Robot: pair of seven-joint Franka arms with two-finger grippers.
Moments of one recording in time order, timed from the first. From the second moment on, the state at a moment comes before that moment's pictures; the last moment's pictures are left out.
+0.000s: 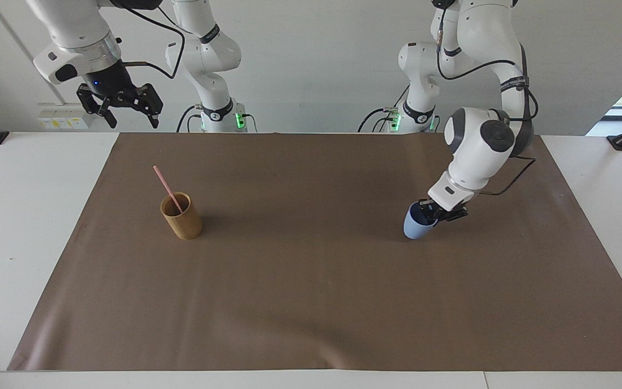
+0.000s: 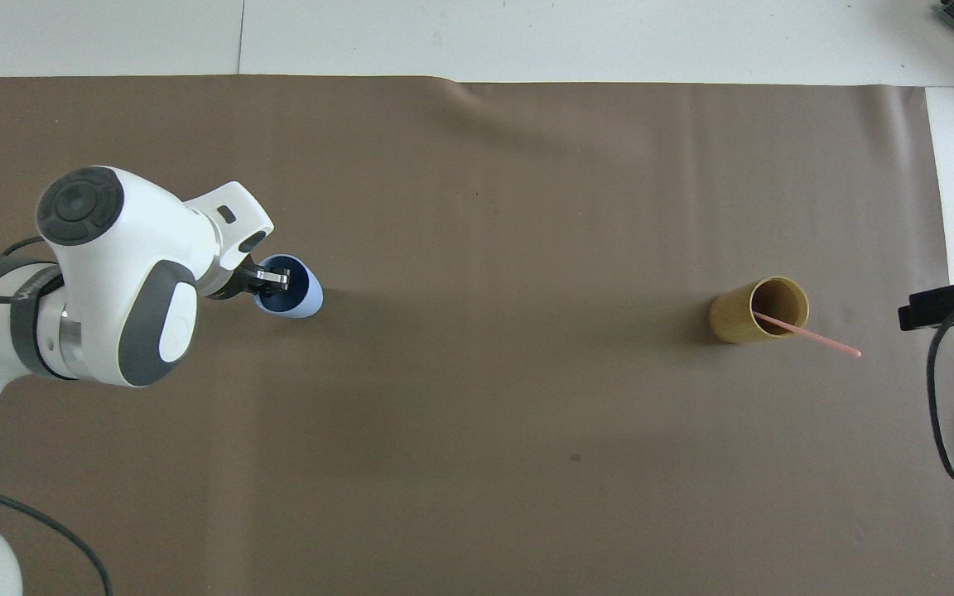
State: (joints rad) left arm -0.28 0.19 -0.03 -1.96 -0.08 2.16 -0.12; right arm 0.12 -0.10 -0.16 -1.62 -0.02 1.49 -0.03
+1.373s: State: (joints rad) left arm -0.70 0.21 -0.01 -1.95 -0.08 2.23 -0.57; right arm 0.12 -0.11 -0.16 -1.63 -0.02 1.49 -0.09
